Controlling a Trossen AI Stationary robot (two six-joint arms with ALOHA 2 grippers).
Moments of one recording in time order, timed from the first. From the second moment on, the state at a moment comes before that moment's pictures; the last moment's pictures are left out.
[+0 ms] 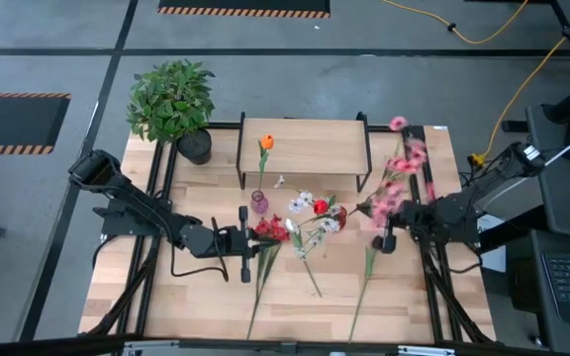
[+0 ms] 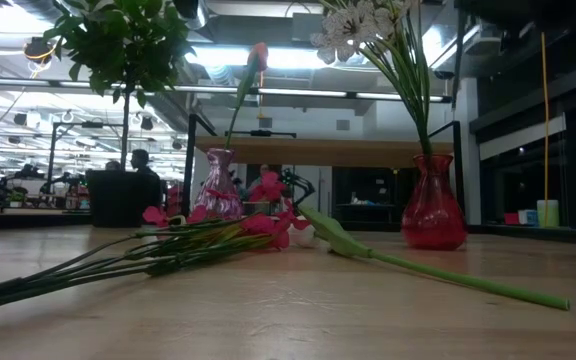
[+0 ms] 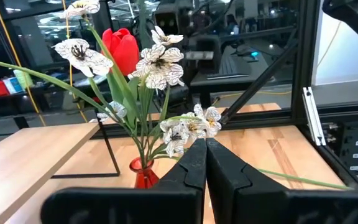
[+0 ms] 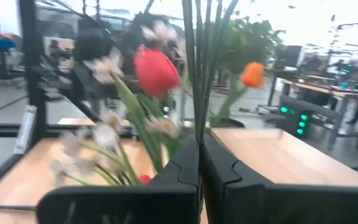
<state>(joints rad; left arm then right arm) -0.50 1.45 0.71 0.73 -0.63 0.09 0.56 0.72 0.26 0.61 0.76 -0.17</state>
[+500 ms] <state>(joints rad) -0.50 1.45 0.71 0.73 -0.63 0.09 0.42 0.73 0.10 0.80 0.62 -0.08</state>
